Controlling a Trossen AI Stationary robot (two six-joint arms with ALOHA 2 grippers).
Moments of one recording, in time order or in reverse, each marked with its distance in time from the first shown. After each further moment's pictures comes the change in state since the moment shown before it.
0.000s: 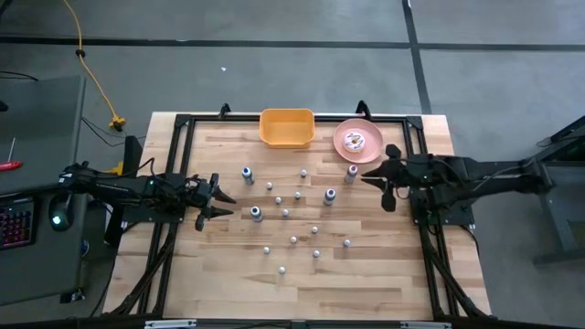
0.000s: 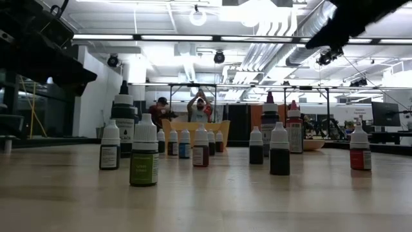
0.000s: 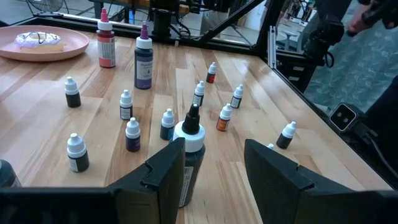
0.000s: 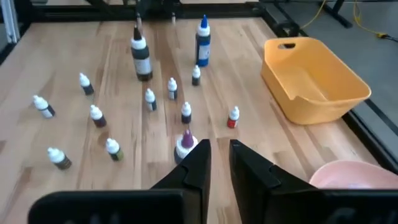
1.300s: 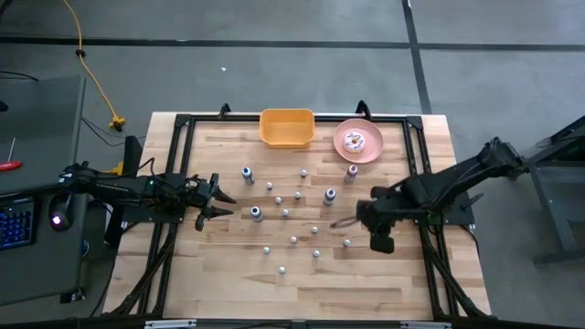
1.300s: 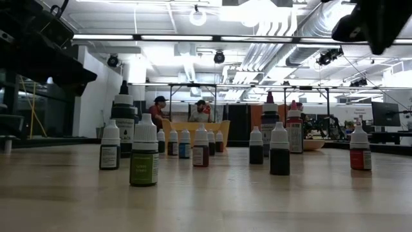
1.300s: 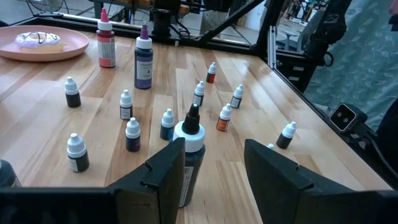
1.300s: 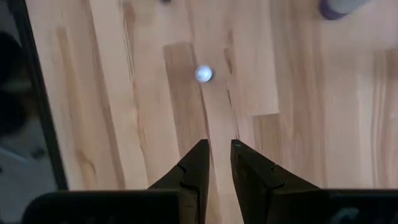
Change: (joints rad) left arm 0.000 0.000 0.000 0.000 0.000 0.000; right arm 0.372 0.638 0.466 -0.622 -0.236 0.486
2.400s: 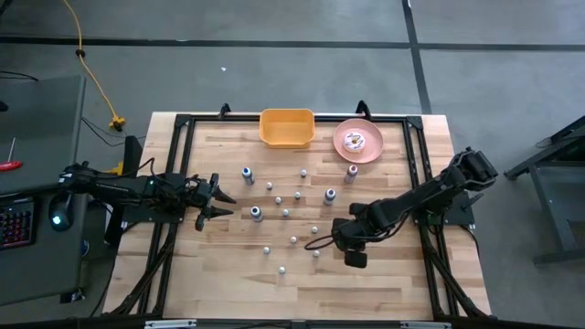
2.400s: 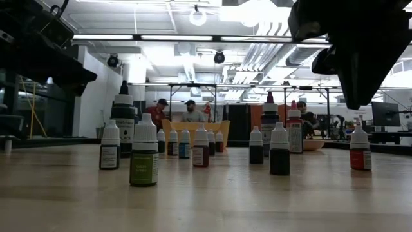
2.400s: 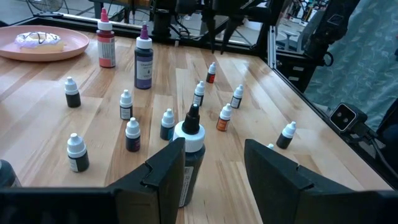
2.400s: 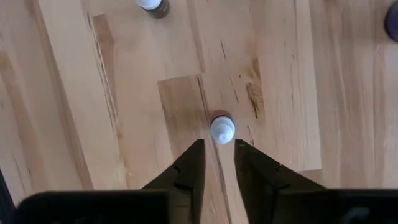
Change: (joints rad) left arm 0.000 0.000 0.000 0.000 0.000 0.000; right arm 0.018 0.304 -0.001 0.240 0.047 0.064
